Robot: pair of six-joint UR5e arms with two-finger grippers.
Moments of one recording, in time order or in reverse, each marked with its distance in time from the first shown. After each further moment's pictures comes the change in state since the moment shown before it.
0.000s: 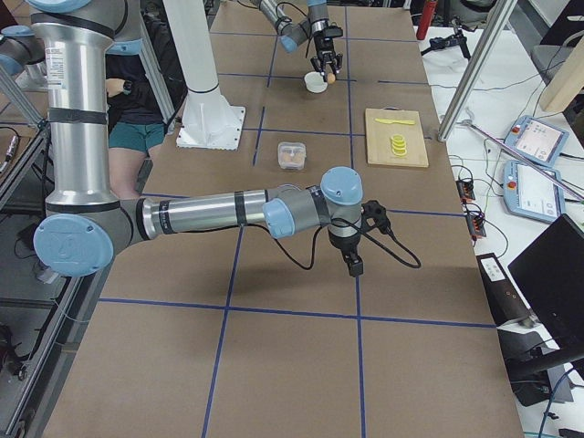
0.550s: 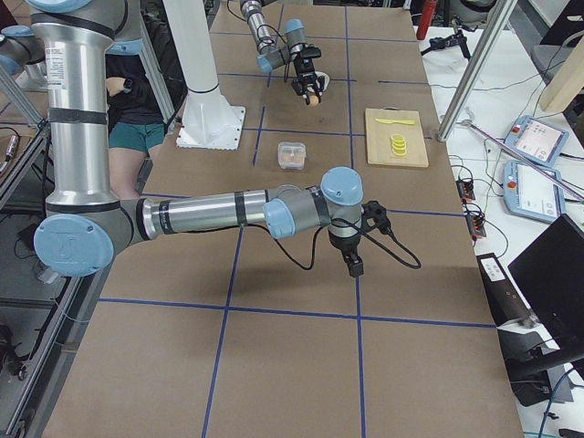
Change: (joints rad) left arm 0.222 -0.089 0.101 -0.152 0.247 0.002; right arm 0.002 -0.001 0.000 0.000 -0.001 0.001
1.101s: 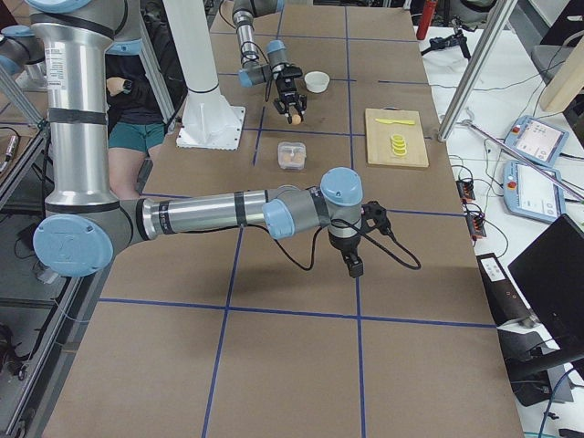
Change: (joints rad) left arm 0.147 -0.130 0.159 -0.035 0.161 0.065; right arm 0.004 -0.001 0.001 0.000 0.000 0.034
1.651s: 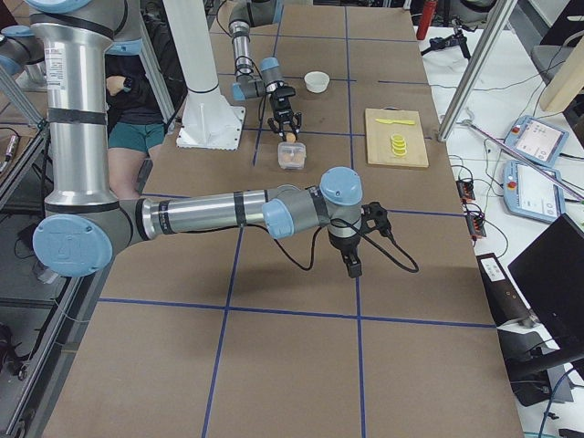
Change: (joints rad) left arm 0.007 -0.109 0.126 0.000 0.007 0.023; right arm 0.002 -0.001 0.002 0.000 -0.001 0.026
